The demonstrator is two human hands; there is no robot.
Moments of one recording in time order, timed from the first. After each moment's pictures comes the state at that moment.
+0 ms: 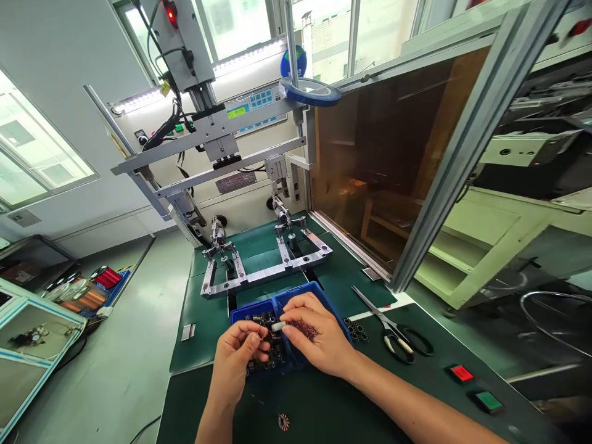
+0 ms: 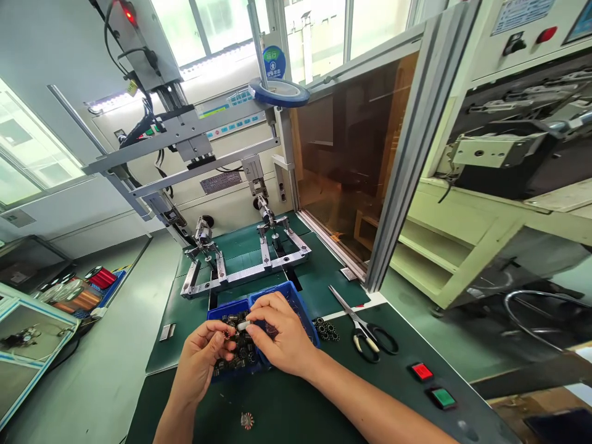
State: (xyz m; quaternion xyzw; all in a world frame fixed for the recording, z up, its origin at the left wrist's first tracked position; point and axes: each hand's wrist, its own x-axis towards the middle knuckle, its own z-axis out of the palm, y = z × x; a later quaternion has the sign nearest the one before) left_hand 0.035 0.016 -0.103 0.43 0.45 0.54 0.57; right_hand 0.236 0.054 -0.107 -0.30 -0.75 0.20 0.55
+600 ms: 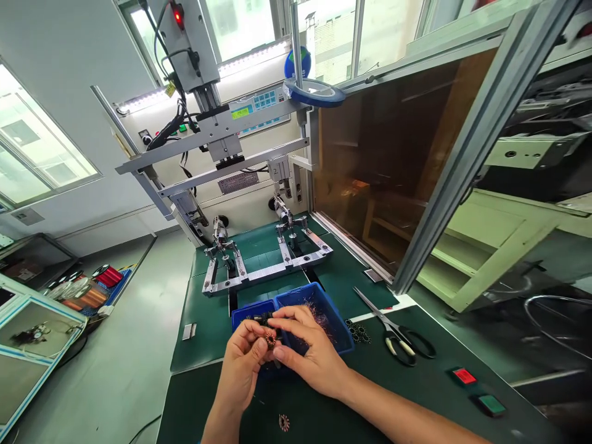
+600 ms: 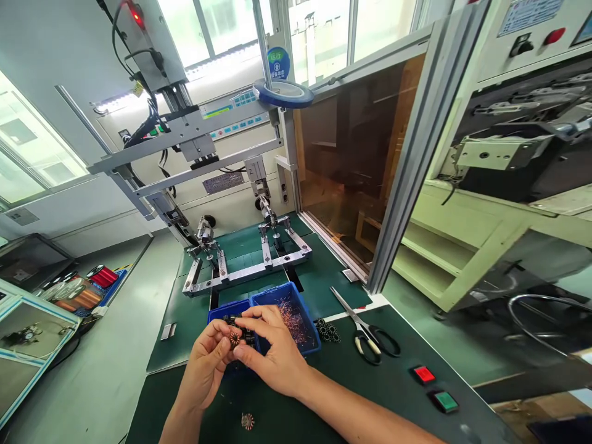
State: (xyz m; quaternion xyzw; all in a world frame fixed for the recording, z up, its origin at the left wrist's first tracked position) left_hand 0.048 0.009 -0.102 0.37 0.36 0.56 0.64; right_hand 0.218 0.038 -0.117 -0.33 -0.72 0.35 0.50
